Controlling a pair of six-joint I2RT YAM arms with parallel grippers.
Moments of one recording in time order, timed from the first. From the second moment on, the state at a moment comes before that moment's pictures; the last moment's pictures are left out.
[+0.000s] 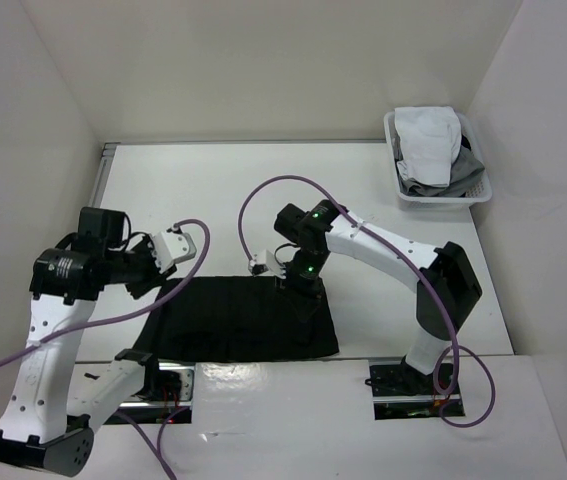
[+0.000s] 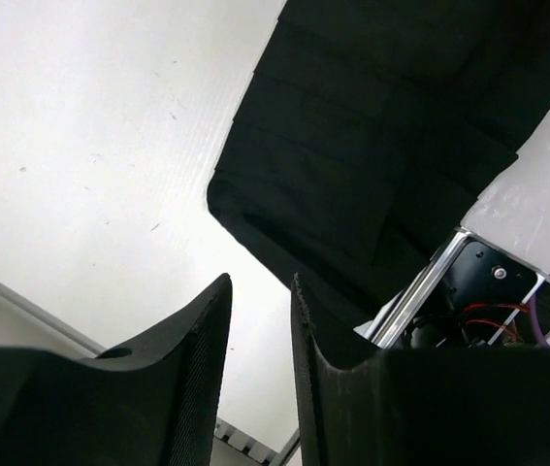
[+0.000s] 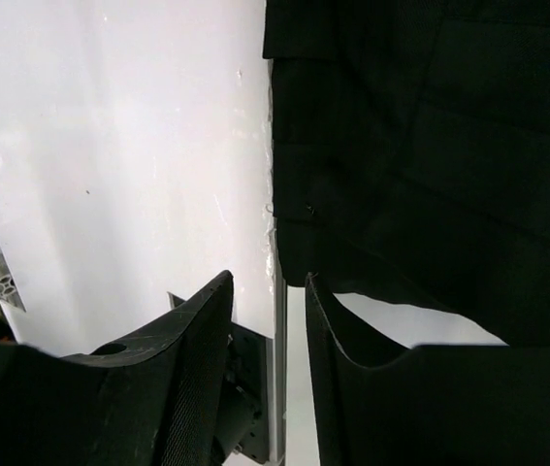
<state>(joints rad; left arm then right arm) -0.12 0.90 1.24 -1.35 0.38 0.88 0.83 1.71 1.41 -1.26 -0.63 -0.63</state>
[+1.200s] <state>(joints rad) 0.40 1.12 1.16 -0.92 0.15 0.10 1.13 2.08 1.63 -0.85 -0.15 0.00</state>
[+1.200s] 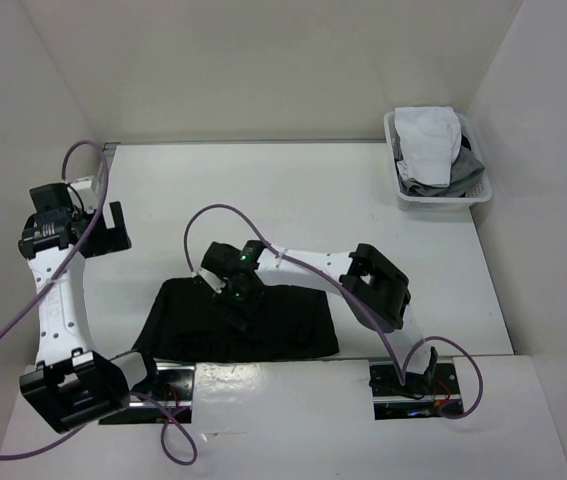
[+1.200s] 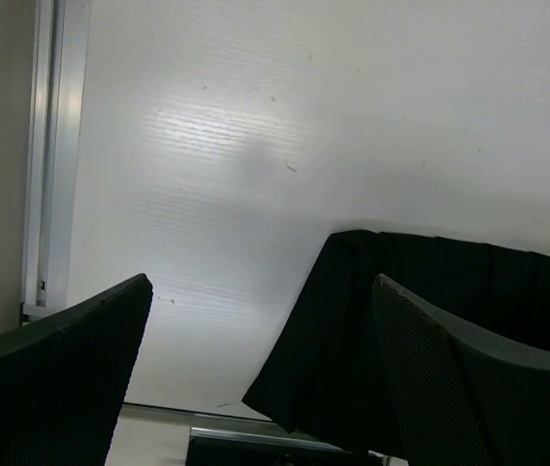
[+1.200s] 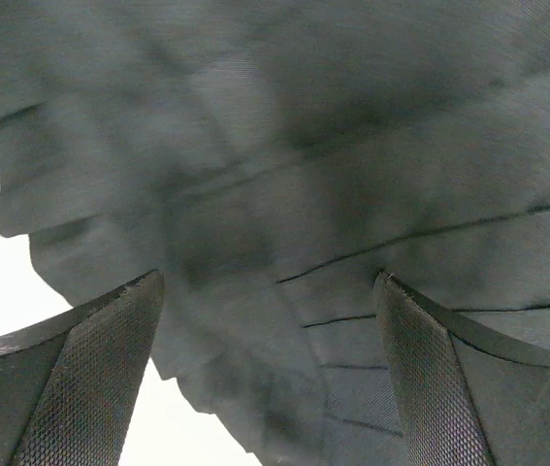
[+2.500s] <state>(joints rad) 0.51 1.20 1.11 -0.85 0.29 0.13 0.73 2.23 1.84 -0.70 0.18 -0.13</state>
